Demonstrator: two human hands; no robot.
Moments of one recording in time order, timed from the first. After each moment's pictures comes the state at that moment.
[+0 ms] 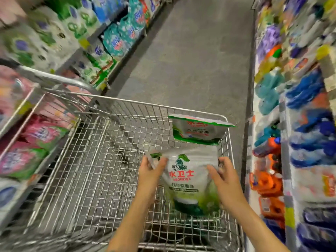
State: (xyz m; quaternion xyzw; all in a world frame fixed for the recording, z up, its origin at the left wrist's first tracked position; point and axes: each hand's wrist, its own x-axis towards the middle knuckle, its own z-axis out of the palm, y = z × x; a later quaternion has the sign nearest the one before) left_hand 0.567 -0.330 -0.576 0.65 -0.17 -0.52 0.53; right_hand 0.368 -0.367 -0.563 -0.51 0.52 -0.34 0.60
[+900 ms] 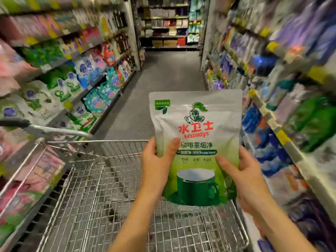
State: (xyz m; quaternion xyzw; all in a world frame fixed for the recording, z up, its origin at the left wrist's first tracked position) left_hand 0.566 -0.314 -0.407 0.48 -0.44 -0.41 0.64; right_hand 0.377 -0.310 -0.429 -0.48 0.42 -0.58 0.51
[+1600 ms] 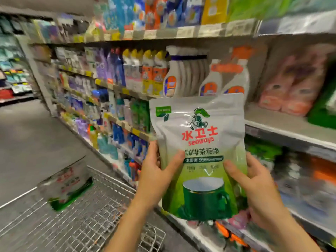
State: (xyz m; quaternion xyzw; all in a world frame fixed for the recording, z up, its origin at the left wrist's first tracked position) left_hand 0.439 -0.081 -0.342 0.09 -0.68 -0.62 0.37; right_hand 0.324 0.090 -0.355 -0.28 0.56 -0.77 0.13
